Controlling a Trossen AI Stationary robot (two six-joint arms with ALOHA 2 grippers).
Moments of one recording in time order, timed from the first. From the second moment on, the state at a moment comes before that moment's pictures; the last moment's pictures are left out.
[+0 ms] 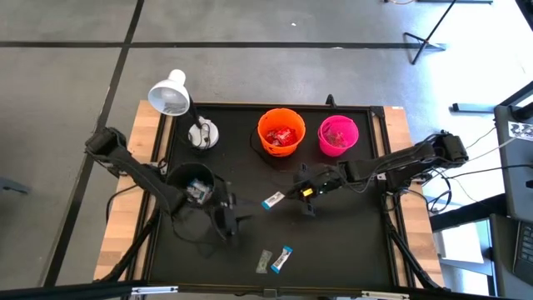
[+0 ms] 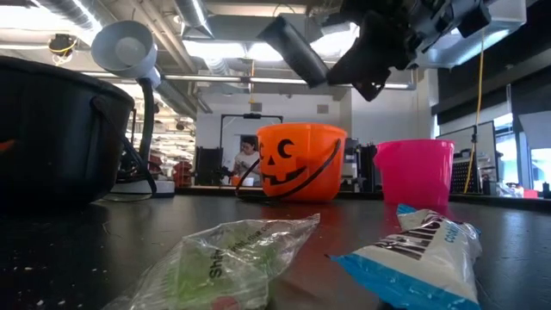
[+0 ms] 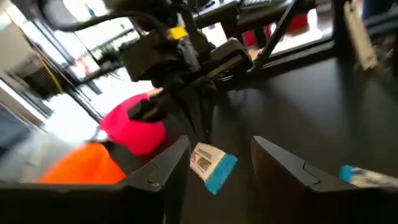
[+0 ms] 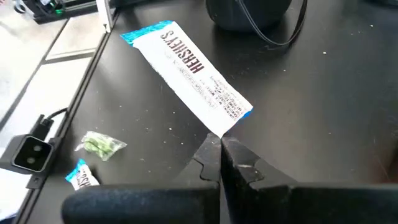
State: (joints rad) left arm -0.60 1.48 0.92 0.22 -0.84 0.15; right arm 0.17 1.43 0.83 0.02 -0.08 0.24
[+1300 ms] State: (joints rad) left arm -0.52 1.75 1.23 -0.15 -0.92 0.24; right arm 0.17 1.42 0.83 0.08 -0.18 0.30
